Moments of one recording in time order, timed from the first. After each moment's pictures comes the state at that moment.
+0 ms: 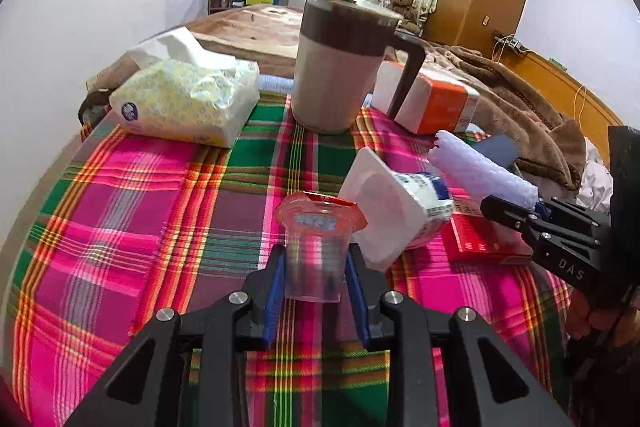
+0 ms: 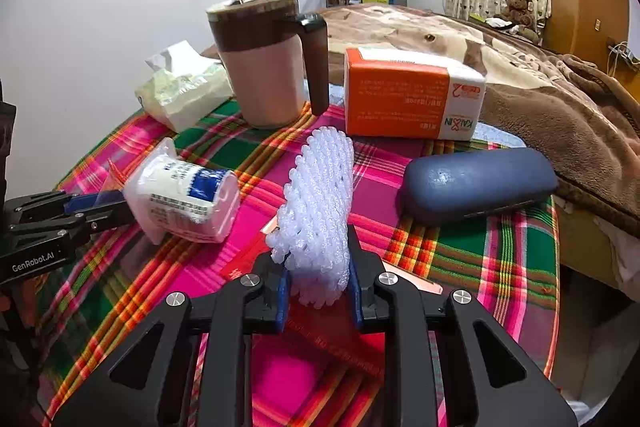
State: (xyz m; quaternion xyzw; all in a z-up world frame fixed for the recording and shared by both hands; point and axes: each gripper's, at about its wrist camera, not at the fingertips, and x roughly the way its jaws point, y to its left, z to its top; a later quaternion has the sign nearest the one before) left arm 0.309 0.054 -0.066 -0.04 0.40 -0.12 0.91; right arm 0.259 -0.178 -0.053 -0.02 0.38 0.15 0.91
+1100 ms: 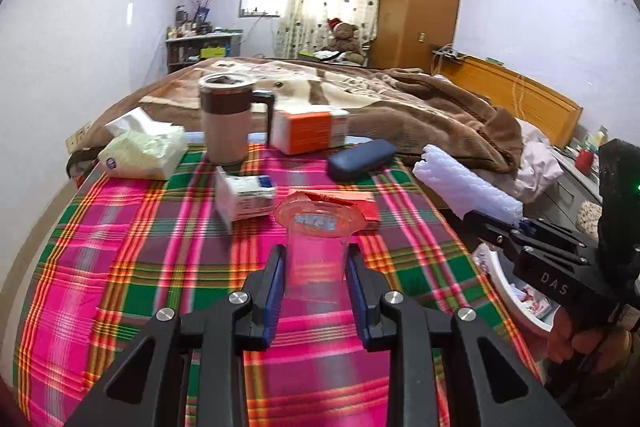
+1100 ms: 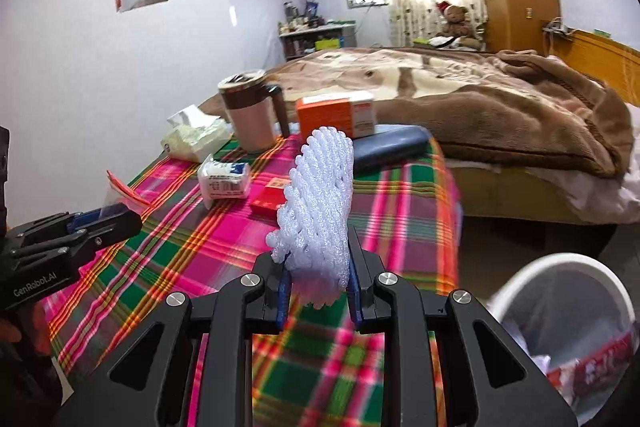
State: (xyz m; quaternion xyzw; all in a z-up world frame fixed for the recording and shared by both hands) left arm 0.157 -0.027 0.007 0.00 0.32 -0.19 0.93; right arm 0.118 -0.244 -0.009 0.06 0.31 0.08 0.95
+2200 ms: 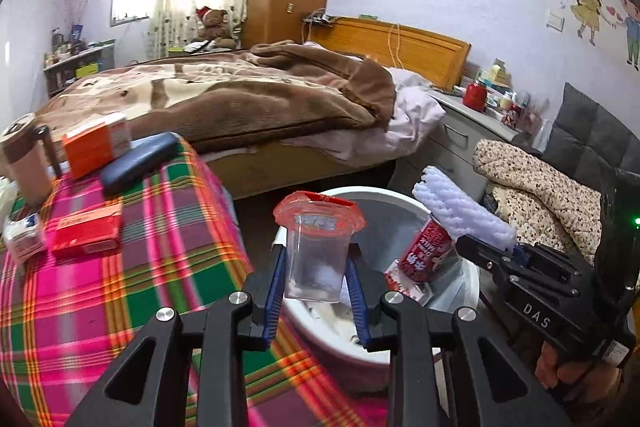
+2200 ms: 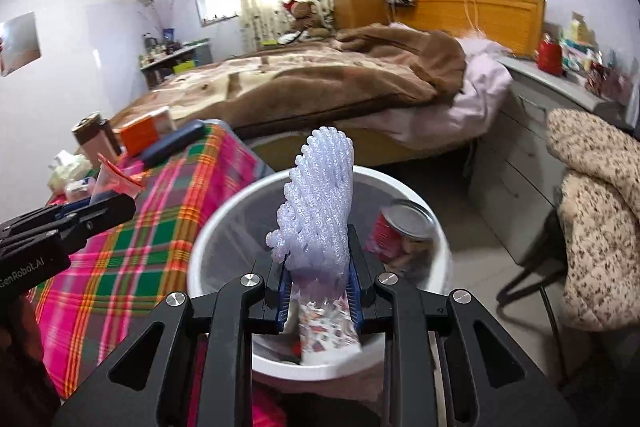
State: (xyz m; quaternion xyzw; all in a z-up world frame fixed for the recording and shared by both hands) left arm 0.102 -0.254 -0.003 0.06 0.33 -0.38 0.86; right arm 0.015 -0.388 -0.030 0.12 0.31 -0.16 0.93
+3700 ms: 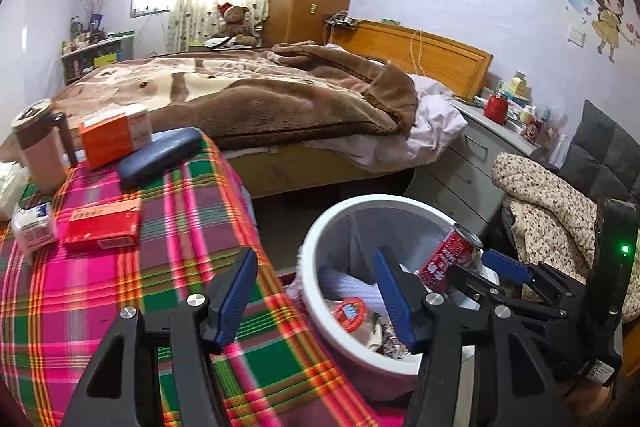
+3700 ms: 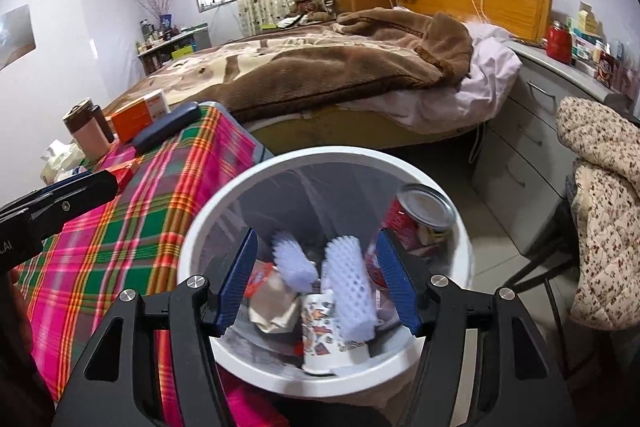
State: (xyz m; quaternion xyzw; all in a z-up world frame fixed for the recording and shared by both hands) left arm 0.123 -0.232 -0.004 0.04 0.33 -0.34 0.88; right arm 0.023 -0.388 -0.038 0.12 0.33 -0.14 0.92
